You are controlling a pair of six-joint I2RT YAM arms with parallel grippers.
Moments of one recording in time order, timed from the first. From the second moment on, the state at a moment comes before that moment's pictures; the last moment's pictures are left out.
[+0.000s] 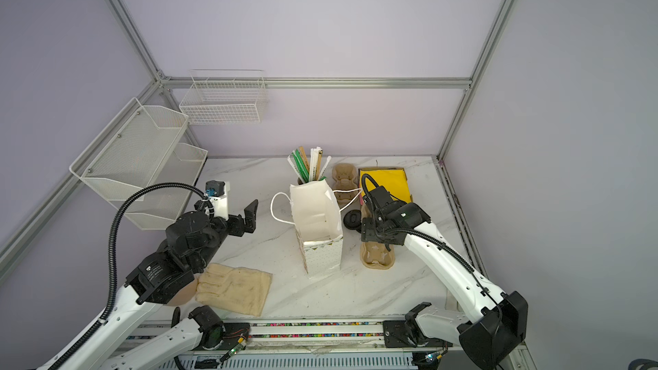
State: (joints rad) left arm -0.64 0.75 0.97 -0.48 -0.50 -0.09; right arm 0.55 1.22 1.20 -1.13 0.16 0.60
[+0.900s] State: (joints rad) left arm -0.64 0.76 0.97 -0.48 -0.49 -0.09; right arm 0.55 1.39 1.93 -1.34 0.33 0.48
